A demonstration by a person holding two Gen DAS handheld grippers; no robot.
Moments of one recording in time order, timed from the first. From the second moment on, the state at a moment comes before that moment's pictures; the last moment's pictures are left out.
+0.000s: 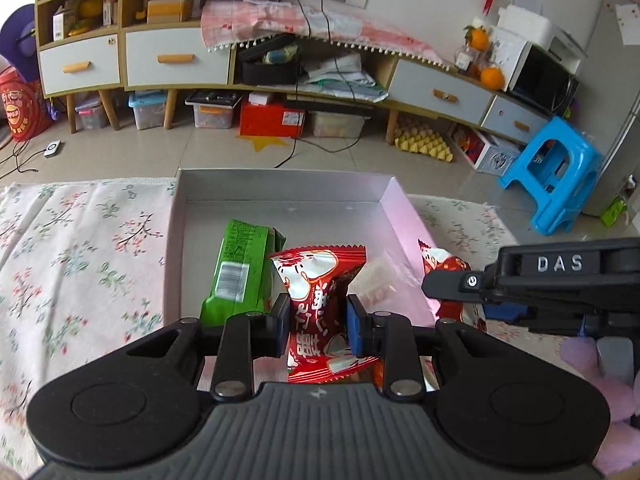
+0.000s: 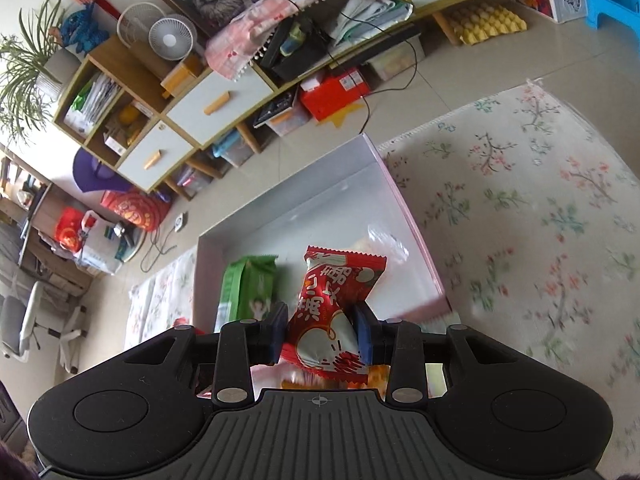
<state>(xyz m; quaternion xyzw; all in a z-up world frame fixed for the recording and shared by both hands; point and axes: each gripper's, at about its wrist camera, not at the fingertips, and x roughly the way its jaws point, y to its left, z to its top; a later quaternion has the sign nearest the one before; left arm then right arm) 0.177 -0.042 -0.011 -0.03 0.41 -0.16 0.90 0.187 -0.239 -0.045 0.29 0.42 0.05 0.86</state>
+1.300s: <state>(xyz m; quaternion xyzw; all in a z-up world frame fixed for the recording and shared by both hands) 0.232 -0.052 -0.046 0.03 0.39 -0.14 0.91 0.257 -0.229 -0.088 0.26 0.40 0.07 0.88</state>
